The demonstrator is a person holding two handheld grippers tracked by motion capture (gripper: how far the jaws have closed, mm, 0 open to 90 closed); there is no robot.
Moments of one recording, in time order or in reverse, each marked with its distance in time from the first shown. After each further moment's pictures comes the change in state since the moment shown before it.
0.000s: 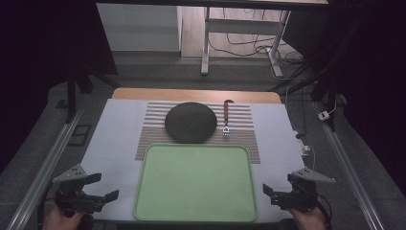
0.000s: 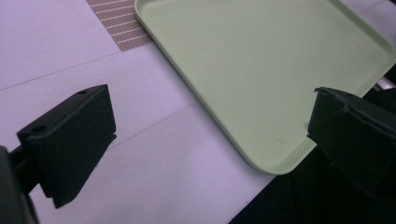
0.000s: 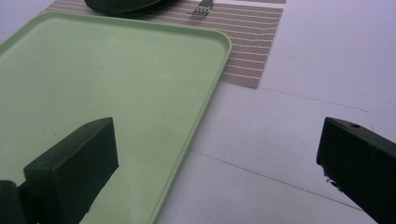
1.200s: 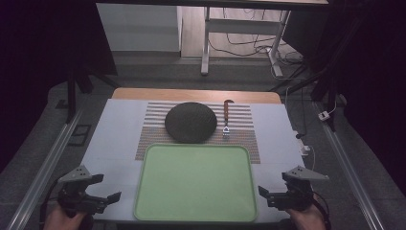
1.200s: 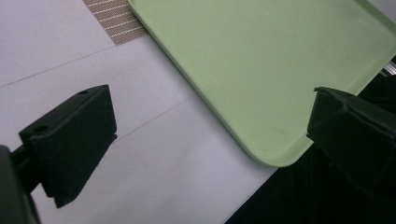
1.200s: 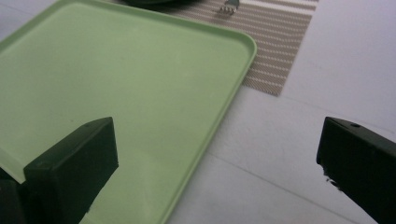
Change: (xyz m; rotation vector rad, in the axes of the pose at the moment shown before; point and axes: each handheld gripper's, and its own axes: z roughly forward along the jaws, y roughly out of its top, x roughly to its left) left arm -0.002 0.001 0.004 0.037 0.001 0.029; right arm 0.009 0.007 0.003 0.022 0.059 -0.089
